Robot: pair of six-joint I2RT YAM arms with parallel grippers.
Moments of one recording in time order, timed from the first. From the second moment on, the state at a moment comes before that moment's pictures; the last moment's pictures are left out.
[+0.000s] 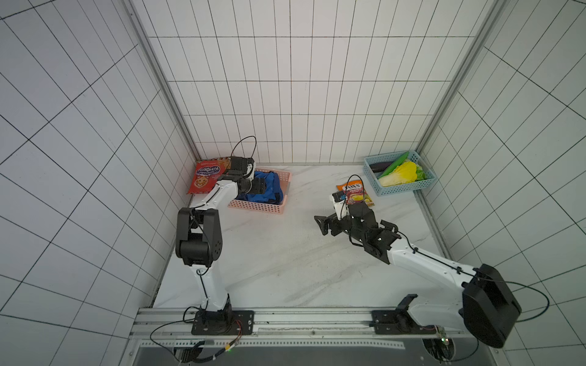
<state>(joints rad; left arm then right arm) -0.08 1.95 1.52 -0.49 0.18 -0.05 0.79 1.27 0.74 0.12 0.04 0.13</state>
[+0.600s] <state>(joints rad) -0.26 1.50 1.56 -0.70 0.02 0.16 0.79 1.04 0.79 -0.01 0.16 0.08</state>
